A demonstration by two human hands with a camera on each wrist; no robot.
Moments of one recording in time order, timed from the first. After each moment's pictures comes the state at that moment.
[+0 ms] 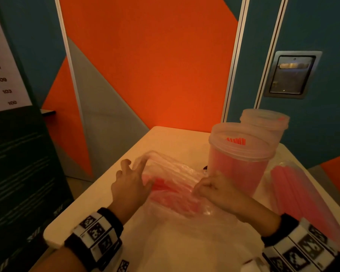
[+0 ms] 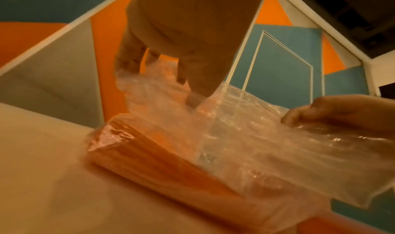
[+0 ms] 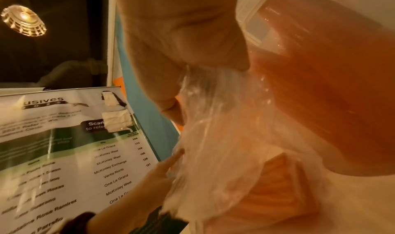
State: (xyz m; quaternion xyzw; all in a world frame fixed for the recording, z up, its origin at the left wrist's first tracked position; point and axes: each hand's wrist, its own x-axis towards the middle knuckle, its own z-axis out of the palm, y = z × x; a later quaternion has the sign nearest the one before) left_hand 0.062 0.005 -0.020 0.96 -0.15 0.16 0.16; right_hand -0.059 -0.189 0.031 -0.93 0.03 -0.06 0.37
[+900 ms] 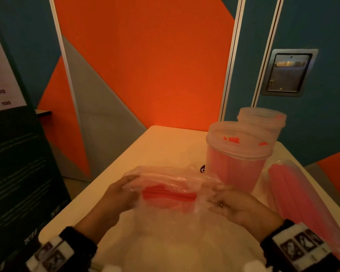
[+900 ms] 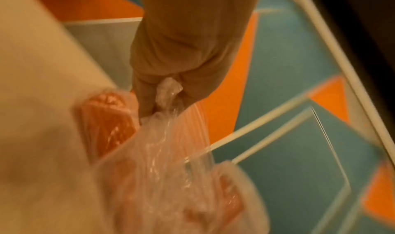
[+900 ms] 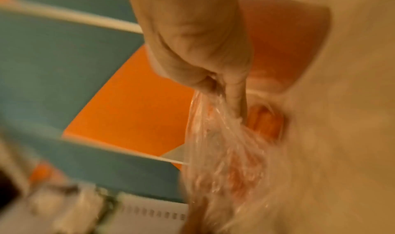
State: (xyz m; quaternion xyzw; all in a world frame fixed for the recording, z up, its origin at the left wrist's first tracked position) left_hand 0.054 0.032 -0.023 0.76 -0.09 -0.14 0.63; right_hand -0.060 -0.207 0.008 -0.63 0.25 0.01 0.74
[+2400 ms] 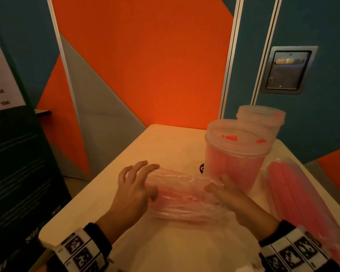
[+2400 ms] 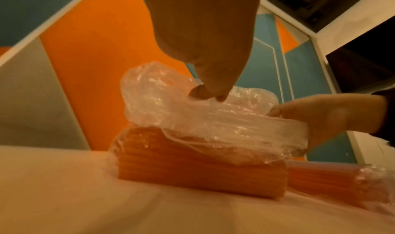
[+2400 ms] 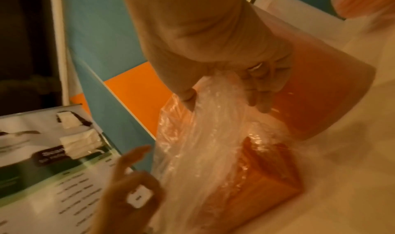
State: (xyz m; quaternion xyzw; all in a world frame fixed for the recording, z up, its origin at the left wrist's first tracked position) left_hand 0.049 0.009 -0.038 0.84 -0.41 0.34 0.11; right_hand -0.055 -0.211 -0.003 -0.79 0.27 -0.07 0.54
